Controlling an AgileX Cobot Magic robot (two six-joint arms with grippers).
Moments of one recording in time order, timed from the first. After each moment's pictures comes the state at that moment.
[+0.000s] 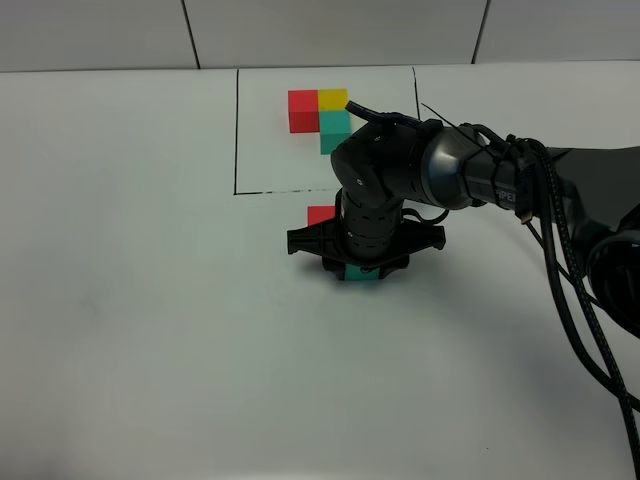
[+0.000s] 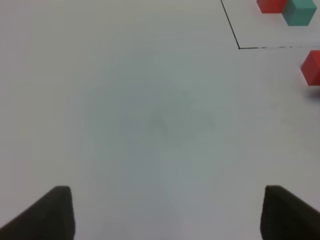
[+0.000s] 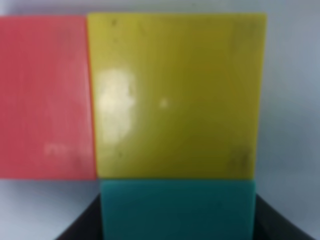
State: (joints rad) left arm -0.02 0.00 -0.50 -0.03 1.04 -0.01; right arm 0.67 2.23 -1.55 -0.09 0.81 0.74
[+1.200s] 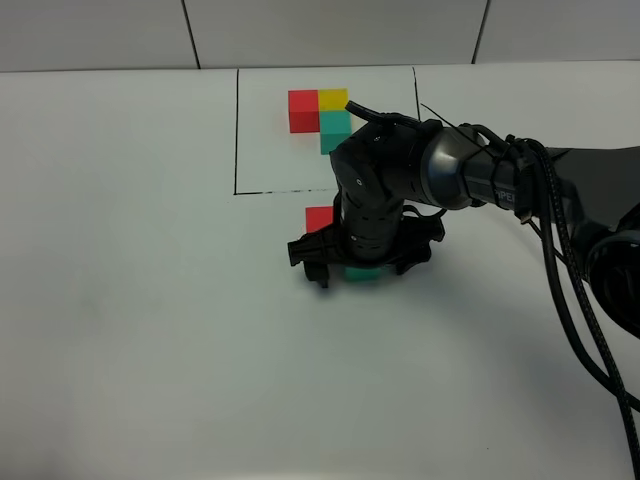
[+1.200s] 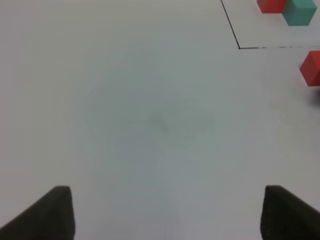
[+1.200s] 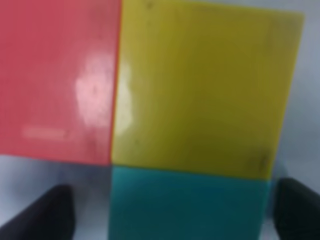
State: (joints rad) left arm -0.02 0.00 -0.50 -0.03 1.04 -0.01; right arm 0.67 2.23 -1.55 -0.09 0.82 0.59
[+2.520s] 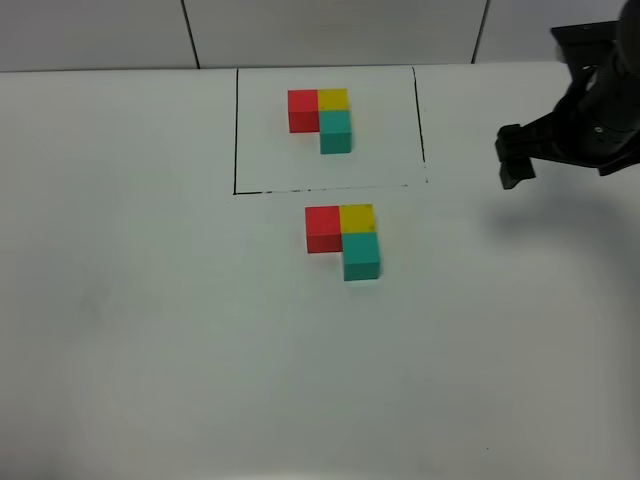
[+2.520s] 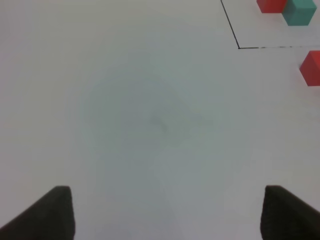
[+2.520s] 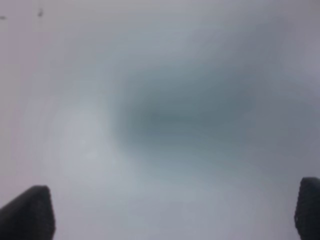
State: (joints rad) left arm -0.02 0.00 -0.50 -0.03 1.04 -0.01; right arm 0.16 1.79 -1.32 0.00 0.83 0.06
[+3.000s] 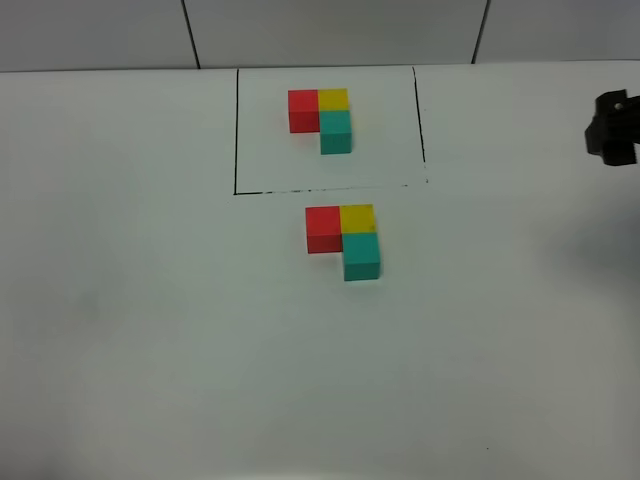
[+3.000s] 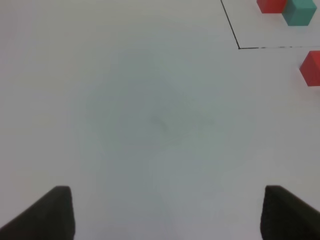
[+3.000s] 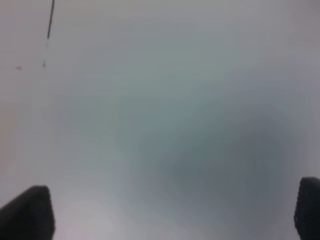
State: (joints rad) left arm -0.02 0.00 -0.50 -0.03 1.04 -0.01; right arm 0.10 1.32 -1.09 -0.04 0.76 0.04
